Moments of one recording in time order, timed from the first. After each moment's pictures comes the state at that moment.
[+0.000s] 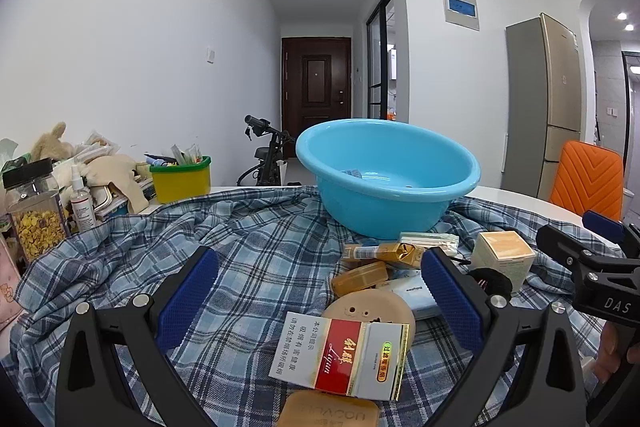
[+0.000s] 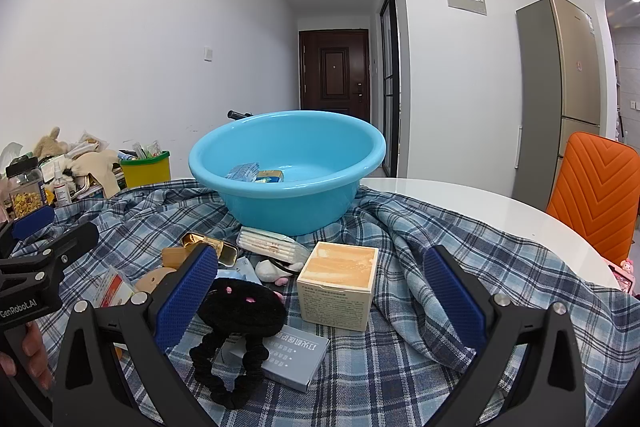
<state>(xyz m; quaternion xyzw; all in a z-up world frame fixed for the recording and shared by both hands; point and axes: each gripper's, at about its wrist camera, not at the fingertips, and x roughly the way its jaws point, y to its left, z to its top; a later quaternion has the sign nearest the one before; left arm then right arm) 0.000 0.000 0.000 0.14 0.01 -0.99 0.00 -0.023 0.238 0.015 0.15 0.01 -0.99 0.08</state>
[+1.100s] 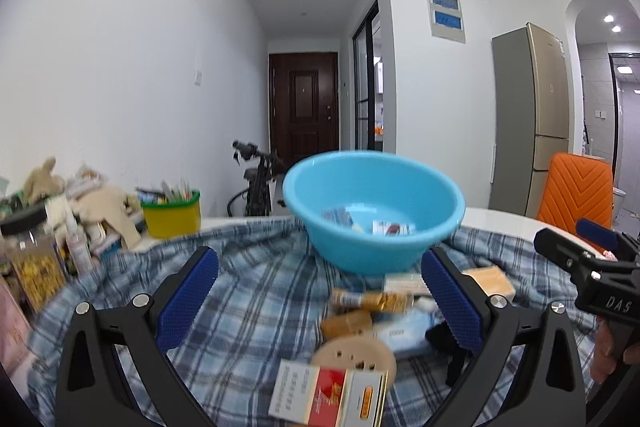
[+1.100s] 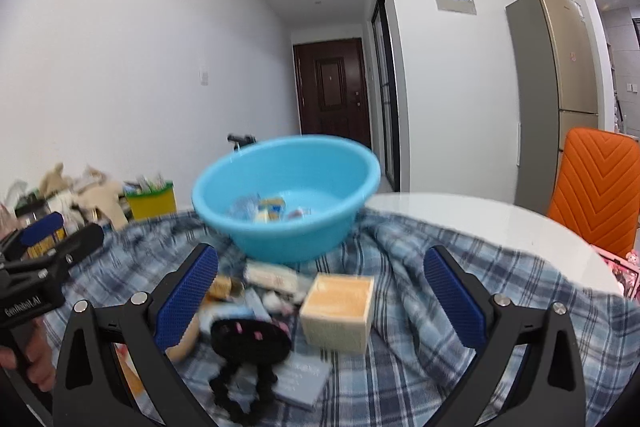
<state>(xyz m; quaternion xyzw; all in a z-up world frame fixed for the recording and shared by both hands) -0.003 0.008 0.053 0.11 -0.01 -0.99 -0.02 -0.020 0.251 0.058 0.12 -0.03 -0.99 0.09</state>
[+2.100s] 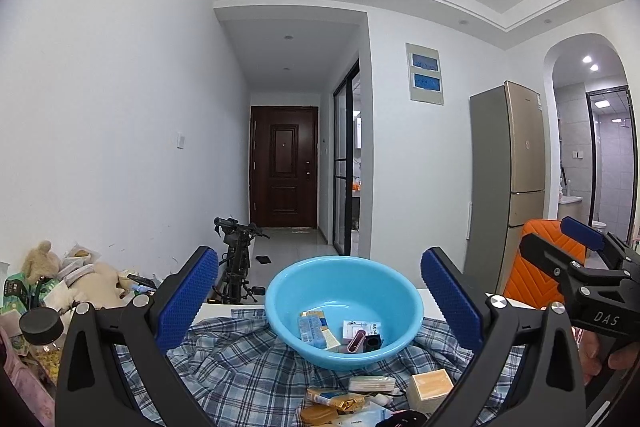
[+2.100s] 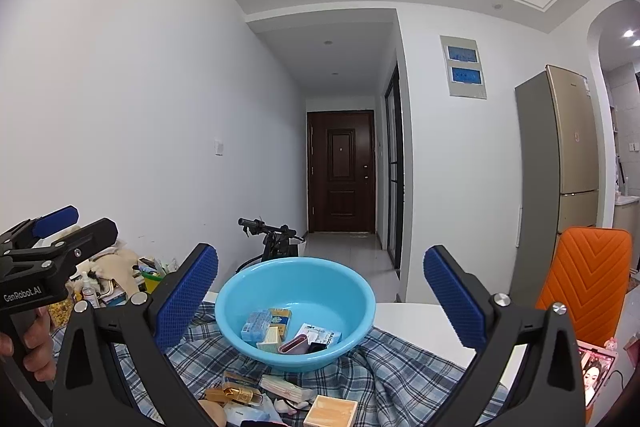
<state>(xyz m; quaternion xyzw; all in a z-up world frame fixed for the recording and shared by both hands) 0.025 0.007 0.201 0.02 0.01 -1.00 -0.06 0.014 0.246 0.194 0.01 0.00 -0.99 0.10</state>
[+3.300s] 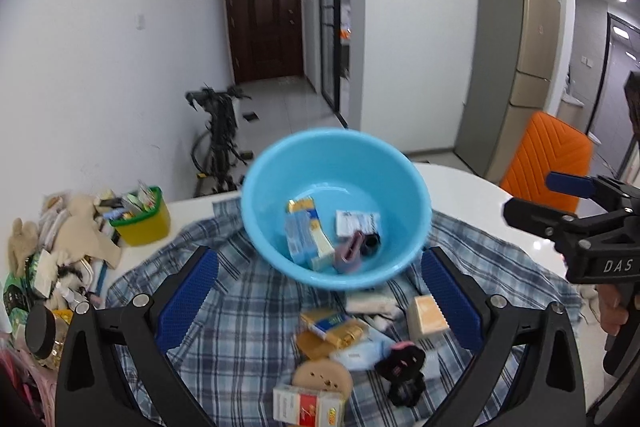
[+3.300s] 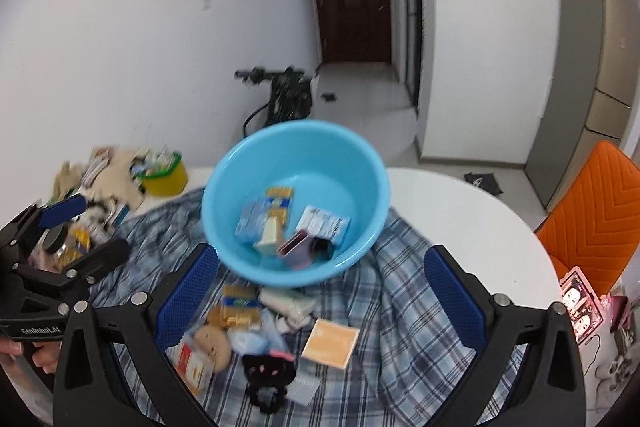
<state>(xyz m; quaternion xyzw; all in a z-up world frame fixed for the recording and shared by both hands) -0.119 0.038 0.204 0.33 -0.04 -0.94 -0.08 -0.134 0.262 0.210 0.36 0.01 -0.92 0.15</state>
